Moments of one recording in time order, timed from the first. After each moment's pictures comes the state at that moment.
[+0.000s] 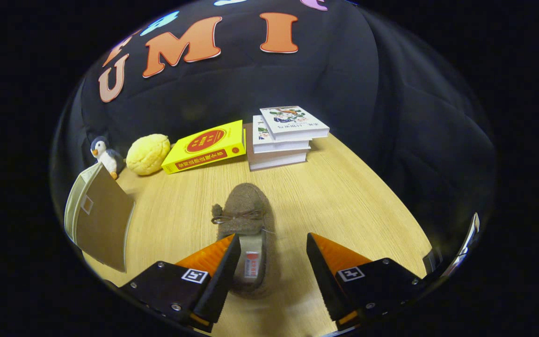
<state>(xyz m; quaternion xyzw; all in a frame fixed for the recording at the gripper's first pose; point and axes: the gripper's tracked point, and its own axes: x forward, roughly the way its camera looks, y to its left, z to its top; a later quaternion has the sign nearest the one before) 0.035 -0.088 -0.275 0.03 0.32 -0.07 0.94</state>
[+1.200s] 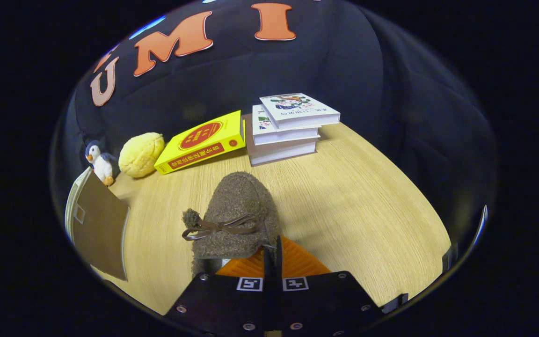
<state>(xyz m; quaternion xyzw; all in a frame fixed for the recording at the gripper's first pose) 0.065 -0.068 -0.276 0.06 0.33 -0.07 0.94</state>
